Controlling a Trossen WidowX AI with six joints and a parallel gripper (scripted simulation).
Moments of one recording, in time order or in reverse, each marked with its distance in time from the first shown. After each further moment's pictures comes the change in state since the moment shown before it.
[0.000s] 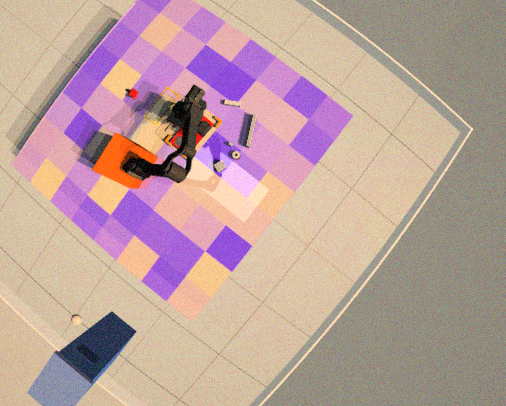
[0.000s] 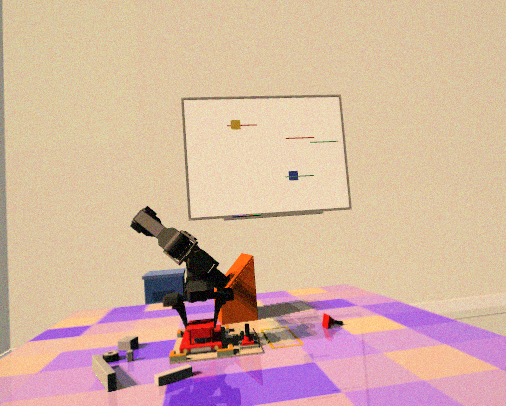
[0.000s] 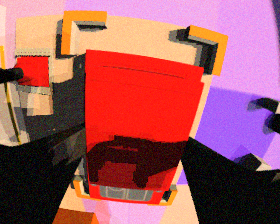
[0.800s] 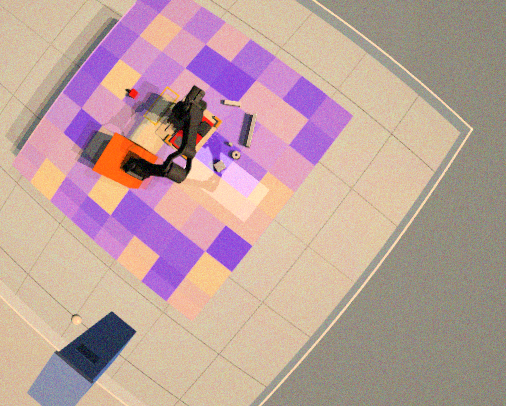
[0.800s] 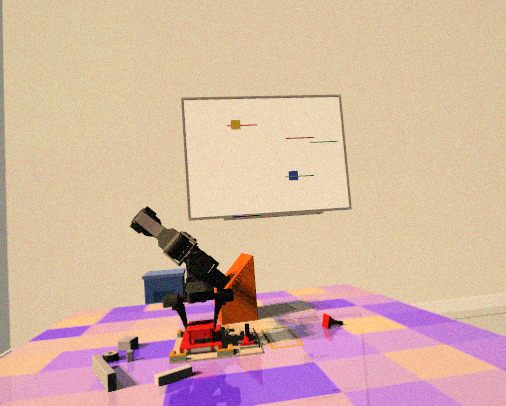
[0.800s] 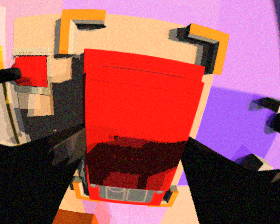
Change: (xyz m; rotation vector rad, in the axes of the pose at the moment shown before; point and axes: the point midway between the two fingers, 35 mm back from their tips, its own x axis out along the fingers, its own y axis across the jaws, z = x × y) arm 0.003 0.000 -0.001 0.004 -0.002 0.000
